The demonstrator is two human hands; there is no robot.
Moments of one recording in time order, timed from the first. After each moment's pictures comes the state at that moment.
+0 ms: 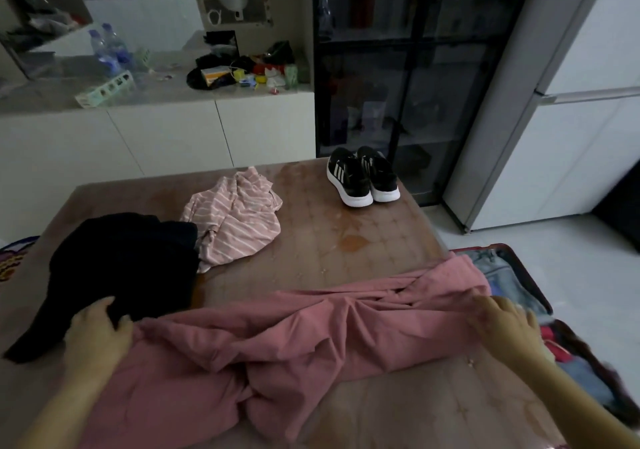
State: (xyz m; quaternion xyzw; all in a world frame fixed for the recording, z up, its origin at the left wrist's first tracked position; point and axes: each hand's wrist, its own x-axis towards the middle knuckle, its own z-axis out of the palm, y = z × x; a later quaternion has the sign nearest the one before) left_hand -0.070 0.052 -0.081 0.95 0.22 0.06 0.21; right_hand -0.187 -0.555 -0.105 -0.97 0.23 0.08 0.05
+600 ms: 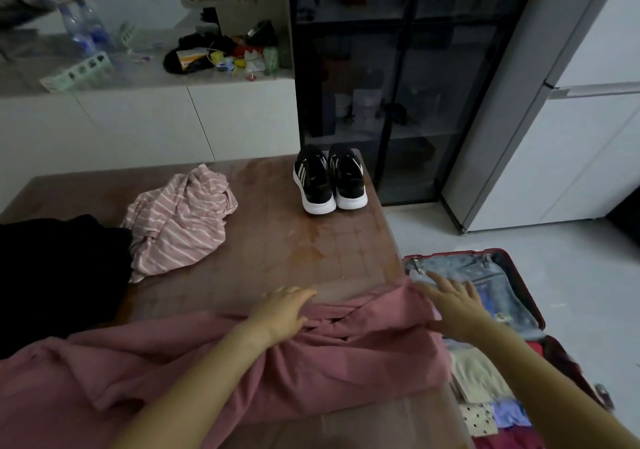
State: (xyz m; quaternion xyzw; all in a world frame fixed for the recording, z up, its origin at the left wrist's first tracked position) left_hand -0.034 -0.320 -0.097 0.95 -0.24 -0.17 0.06; right_hand -0.087 -0.647 -0.097 -0.98 0.02 0.21 0.01
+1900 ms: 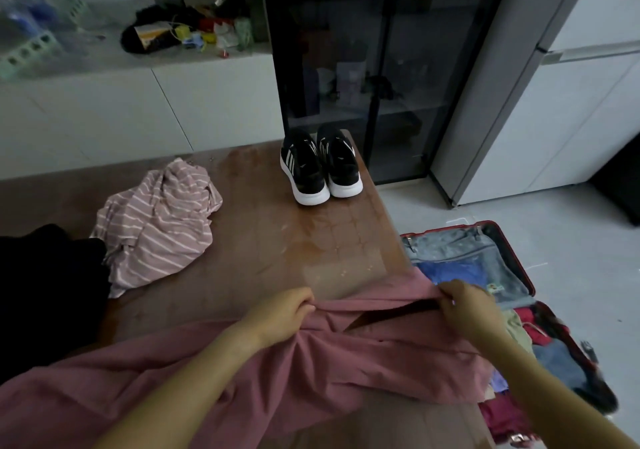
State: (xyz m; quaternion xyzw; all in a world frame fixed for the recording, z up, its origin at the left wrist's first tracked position) left_hand -0.016 -0.311 -0.095 0.92 -0.28 -0.20 0.21; right_hand -0.102 -0.633 -0.114 -0.97 0.18 0.03 0.15
